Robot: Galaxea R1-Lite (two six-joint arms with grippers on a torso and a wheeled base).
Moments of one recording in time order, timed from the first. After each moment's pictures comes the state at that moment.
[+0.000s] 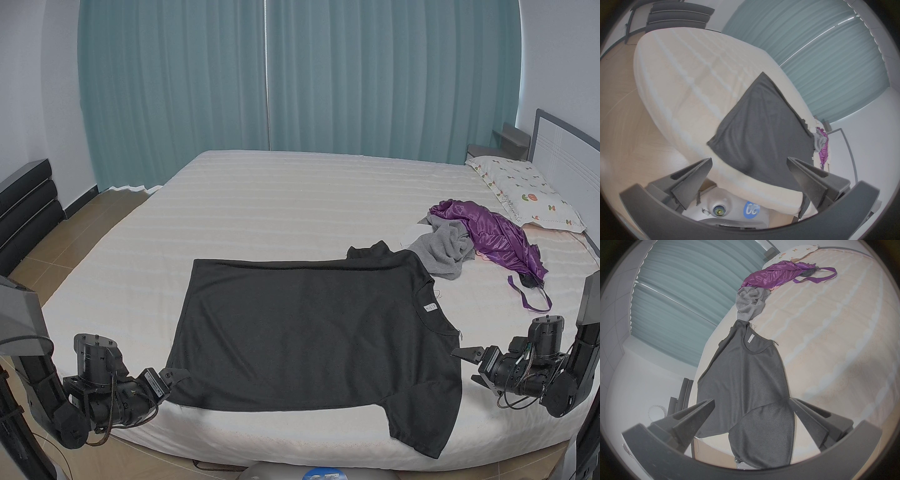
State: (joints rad) left arm -0.18 1.95 -0.09 -1.16 -0.12 -0.89; right arm 0.05 2.07 -0.10 -1.33 0.31 0.78
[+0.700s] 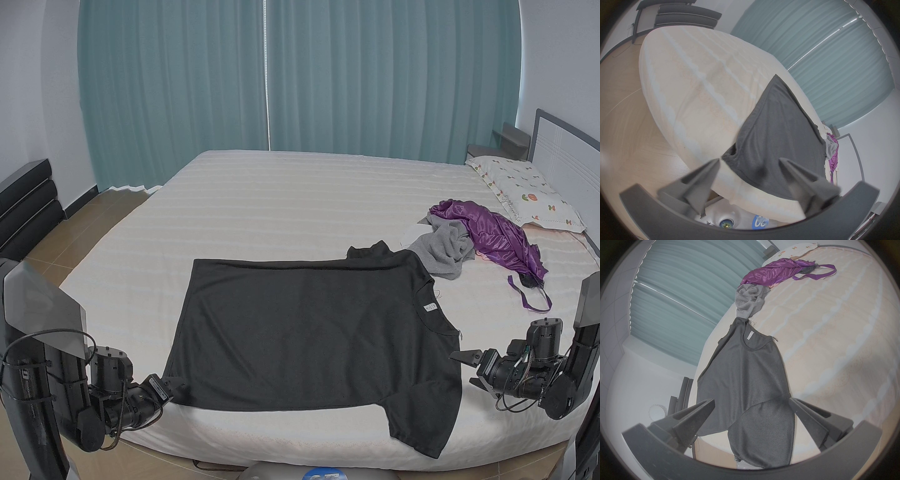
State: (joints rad) left arm -0.14 2.23 -0.05 -1.46 -0.06 -0.87; right arm 0.06 2.09 -0.09 -1.35 0.31 0.78
